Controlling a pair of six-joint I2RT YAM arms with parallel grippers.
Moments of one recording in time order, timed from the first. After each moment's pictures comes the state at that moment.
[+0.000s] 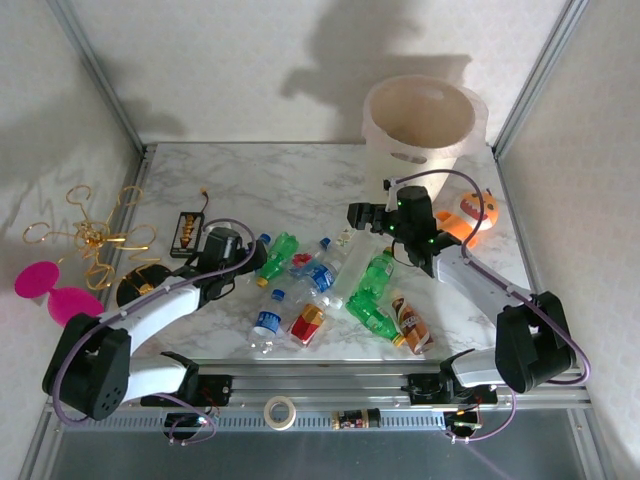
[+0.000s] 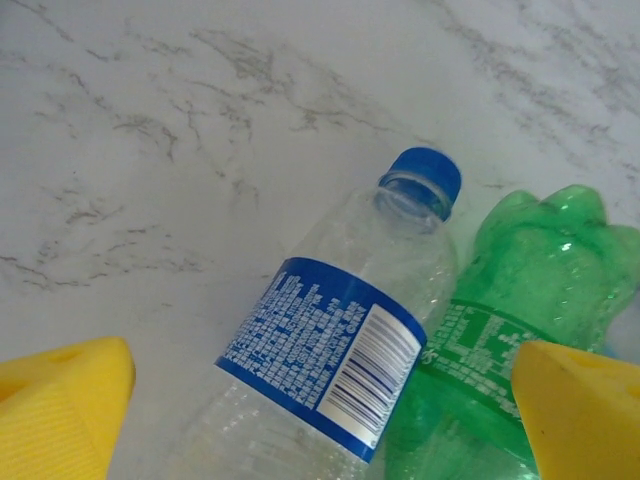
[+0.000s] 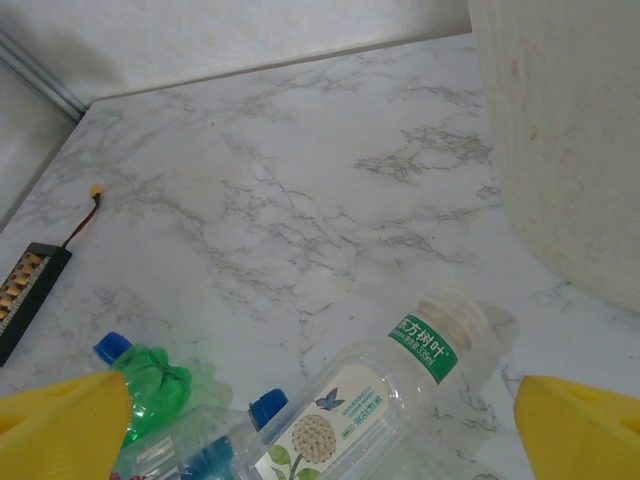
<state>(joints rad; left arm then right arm) -0.36 1.25 0.57 -0.12 -0.17 -0.63 0.45 1.37 0.88 0.01 -0.11 0.38</state>
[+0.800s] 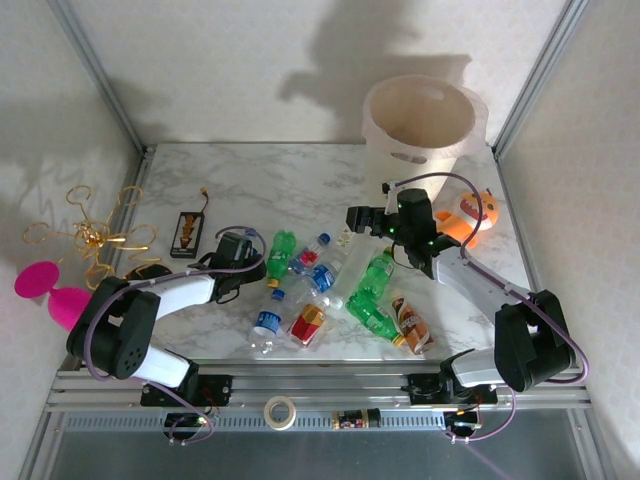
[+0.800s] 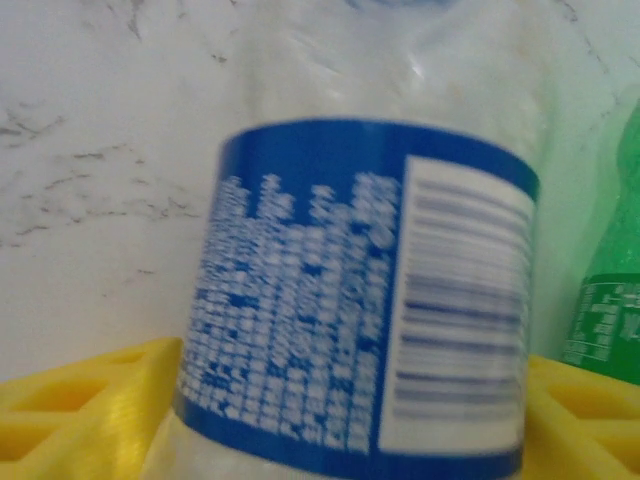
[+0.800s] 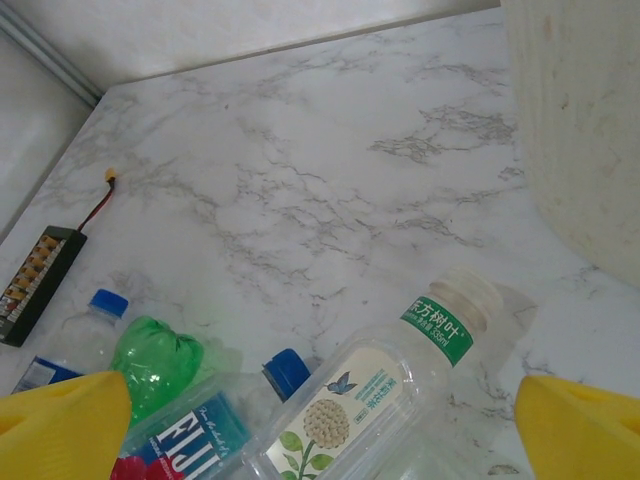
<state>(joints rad) -0.36 1.46 0.57 -0.06 -0.14 -0.58 0.44 1.38 0.85 0.03 -0.16 0.39</state>
